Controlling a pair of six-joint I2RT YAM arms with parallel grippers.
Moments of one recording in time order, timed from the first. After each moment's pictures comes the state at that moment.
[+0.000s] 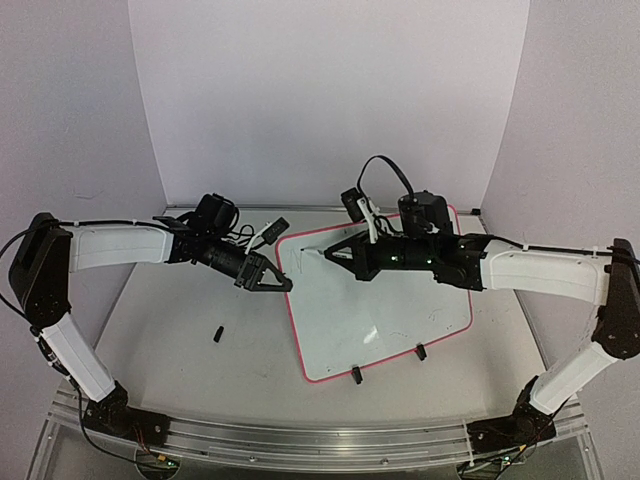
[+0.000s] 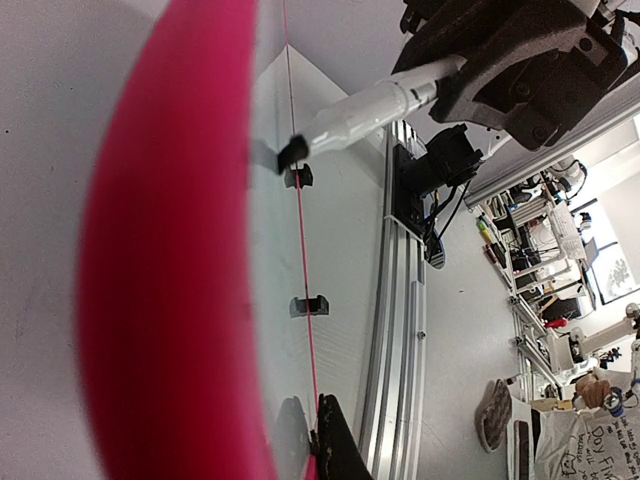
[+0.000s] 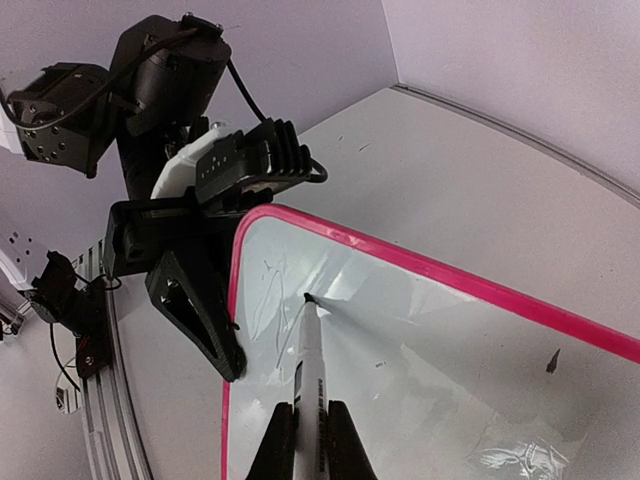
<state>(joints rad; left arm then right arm) -0.61 1.64 1.11 -0.26 1.00 -0.02 0.82 1.53 1.09 0.08 -0.29 0.18</state>
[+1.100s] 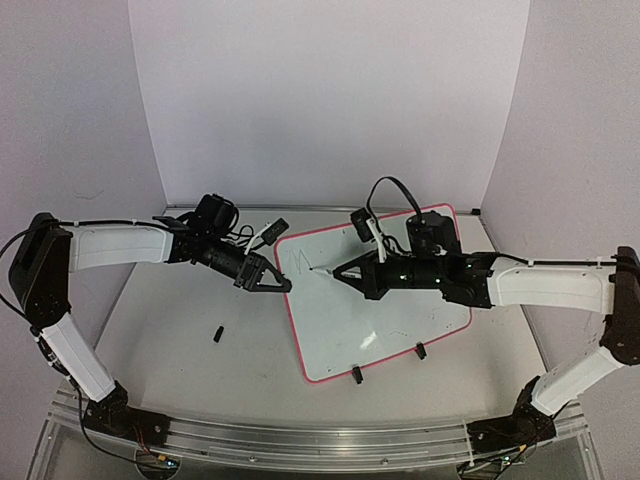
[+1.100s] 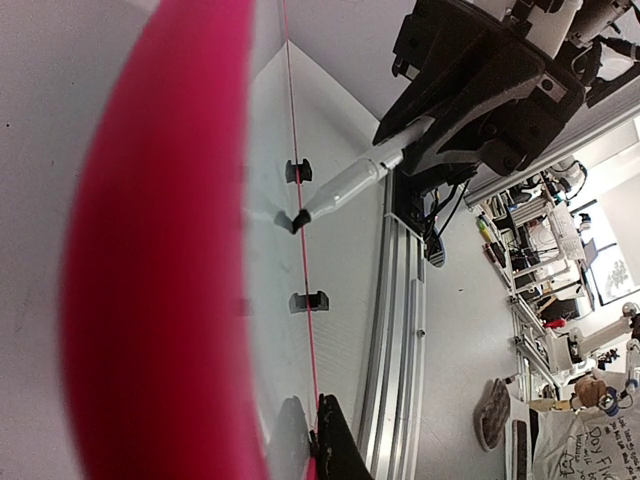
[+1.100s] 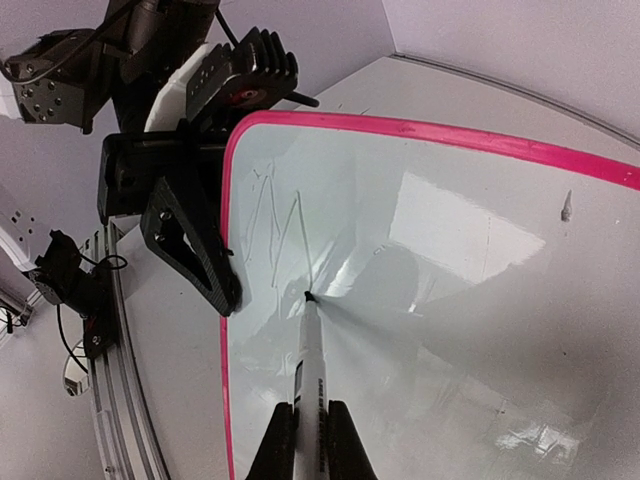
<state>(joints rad) -0.61 1.64 1.11 -0.27 1.00 -0.02 0.83 1.47 0.93 0.13 -0.30 0.24</state>
